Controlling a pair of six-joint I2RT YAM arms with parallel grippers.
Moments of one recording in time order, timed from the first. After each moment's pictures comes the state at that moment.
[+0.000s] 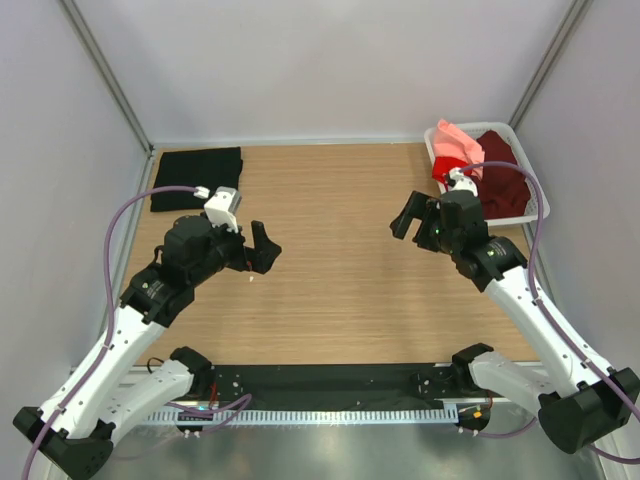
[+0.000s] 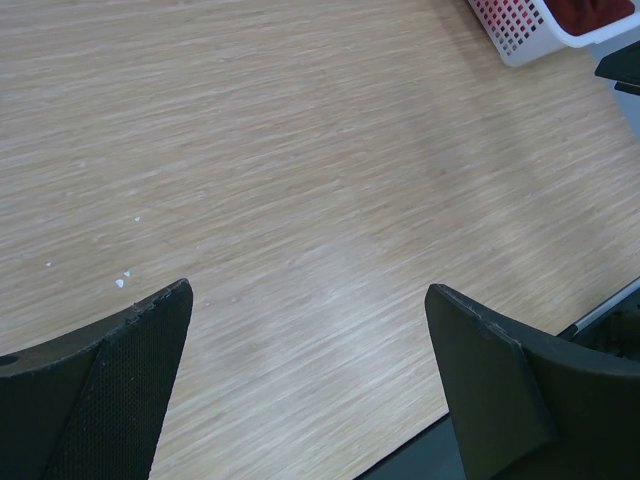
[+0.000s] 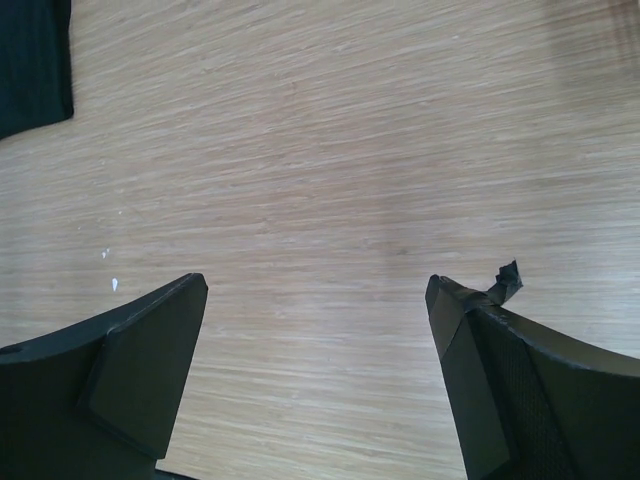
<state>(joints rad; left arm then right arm) -0.54 0.81 0.94 -0.54 0.05 -0.31 0.39 1.00 0.97 -0.57 0.10 0.61</state>
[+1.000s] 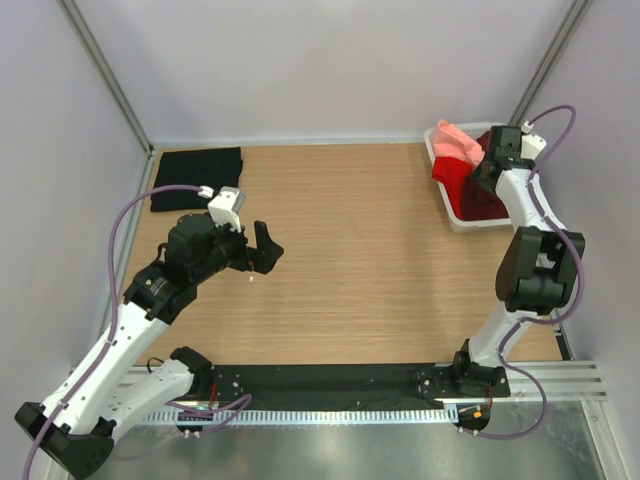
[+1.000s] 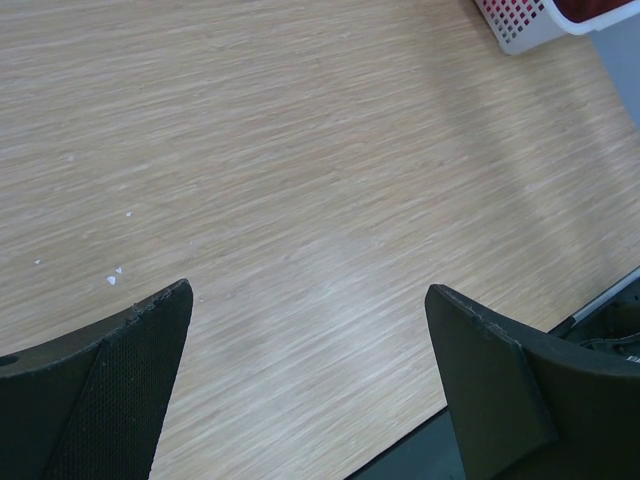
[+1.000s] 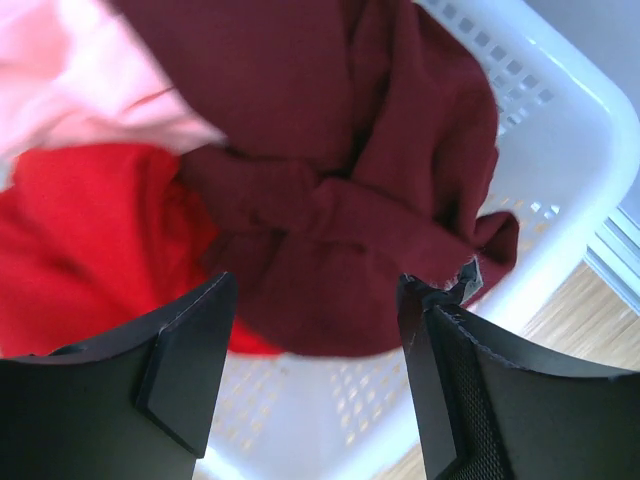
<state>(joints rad) -0.54 0.83 0.94 -0.54 0.07 -0.31 -0.13 1.74 1.47 -0.53 0.44 0.50</state>
